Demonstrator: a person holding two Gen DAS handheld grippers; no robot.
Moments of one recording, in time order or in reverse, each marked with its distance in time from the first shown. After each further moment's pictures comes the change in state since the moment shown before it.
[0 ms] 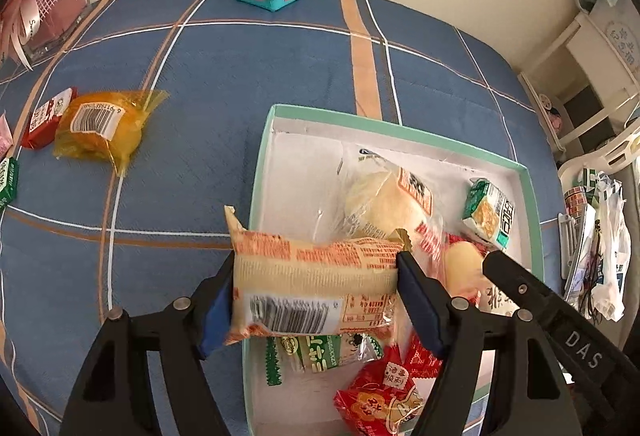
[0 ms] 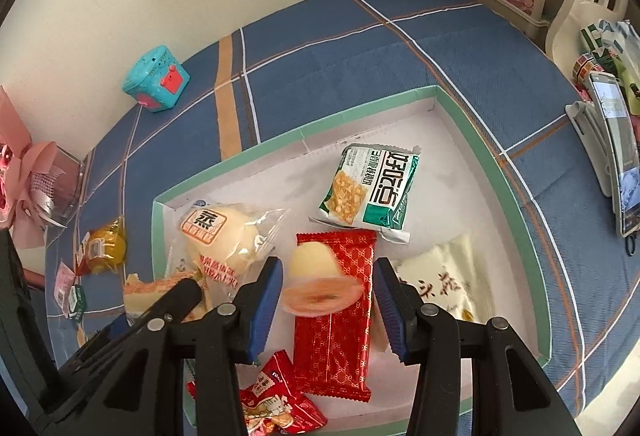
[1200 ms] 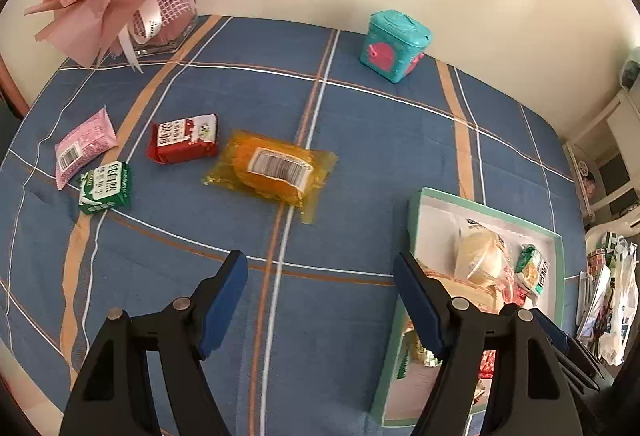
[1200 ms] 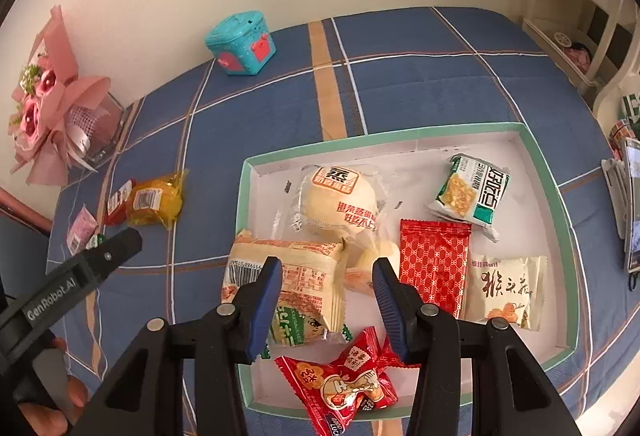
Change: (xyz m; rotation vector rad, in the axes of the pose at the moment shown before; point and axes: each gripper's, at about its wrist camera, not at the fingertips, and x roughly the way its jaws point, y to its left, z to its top) left arm -0.078 0.101 0.015 -0.147 -0.121 0.142; right arm -0.014 0.088 -0.024 -0.210 0.003 0.018
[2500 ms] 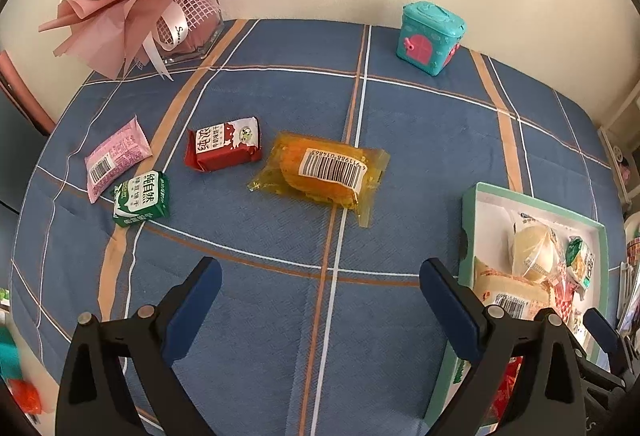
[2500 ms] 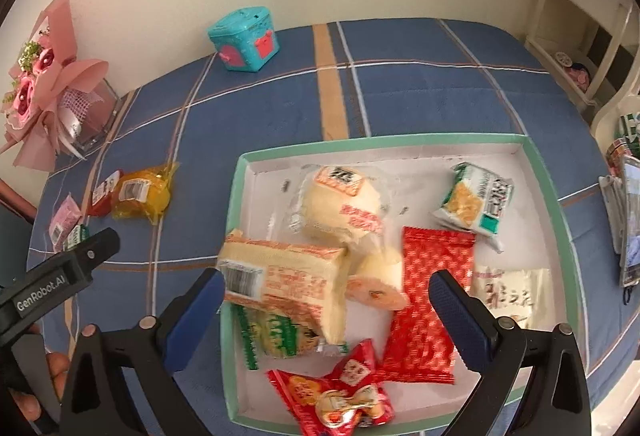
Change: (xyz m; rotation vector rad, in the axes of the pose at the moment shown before) left arm 0.012 0.014 0.001 0.050 -0.004 0.147; right arm 0.013 0.013 -0.005 -0.044 -0.036 -0.028
